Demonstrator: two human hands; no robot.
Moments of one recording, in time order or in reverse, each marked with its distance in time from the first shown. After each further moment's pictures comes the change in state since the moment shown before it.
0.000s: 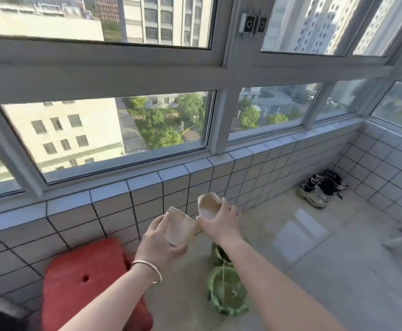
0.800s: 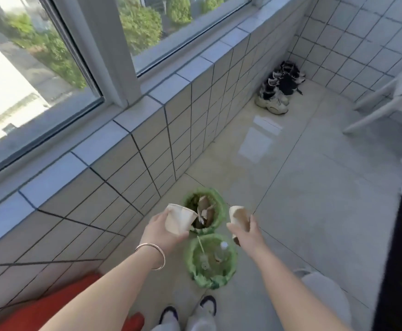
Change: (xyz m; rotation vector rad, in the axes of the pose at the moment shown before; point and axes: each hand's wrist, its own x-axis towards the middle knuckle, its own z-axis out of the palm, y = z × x) left_hand 0.292 0.014 0.273 0.253 -0.581 -0.159; right_hand 0.238 0.277 0.059 0.619 -0.108 0.782
